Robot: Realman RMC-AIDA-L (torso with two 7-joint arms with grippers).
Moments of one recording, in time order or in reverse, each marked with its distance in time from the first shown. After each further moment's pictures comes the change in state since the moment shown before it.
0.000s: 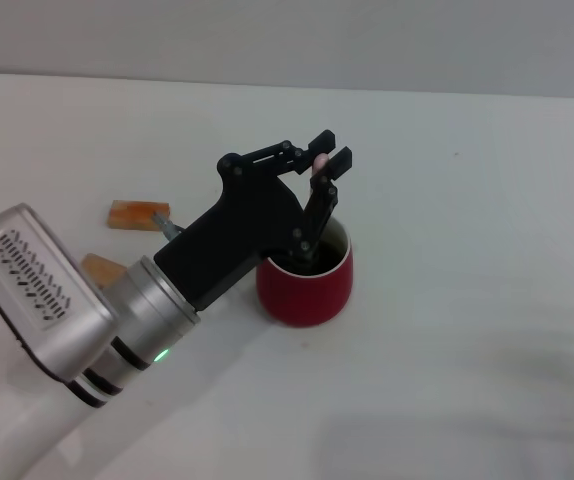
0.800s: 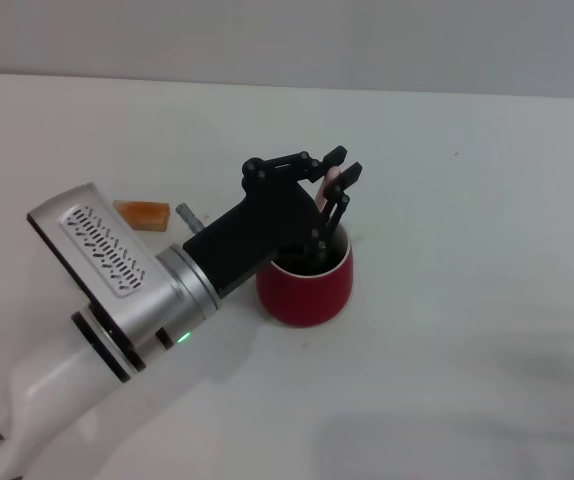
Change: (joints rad) left arm -0.054 -0.005 -0.007 0.000 -0.008 -0.200 0.077; right arm -0.001 0.000 -0.003 -0.003 -0.001 0.000 0.000
